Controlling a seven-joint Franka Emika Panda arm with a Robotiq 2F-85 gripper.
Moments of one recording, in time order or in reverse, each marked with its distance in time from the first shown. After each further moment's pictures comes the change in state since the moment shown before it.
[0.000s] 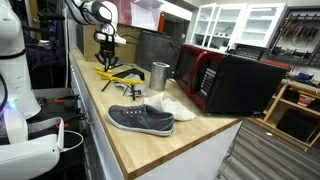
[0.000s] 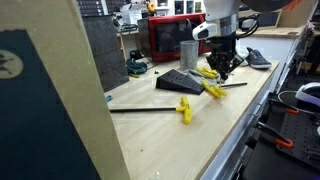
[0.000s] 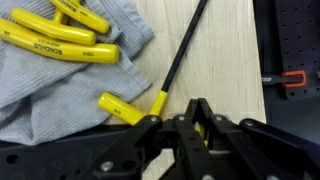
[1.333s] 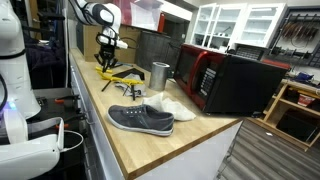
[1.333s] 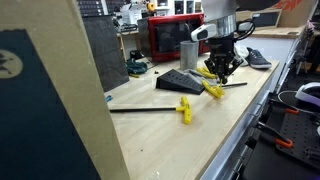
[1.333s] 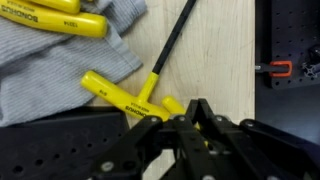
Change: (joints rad) arm -0.010 0.031 -0.005 0.016 0.142 0.000 -0.183
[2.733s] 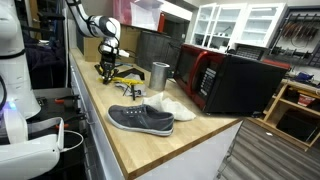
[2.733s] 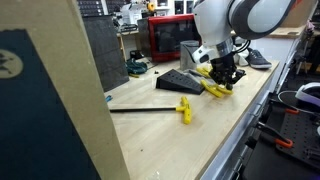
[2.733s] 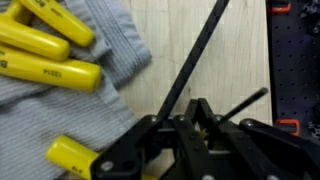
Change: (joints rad) arm -0.030 0.167 0.008 0.018 -0.283 -0.017 0.116
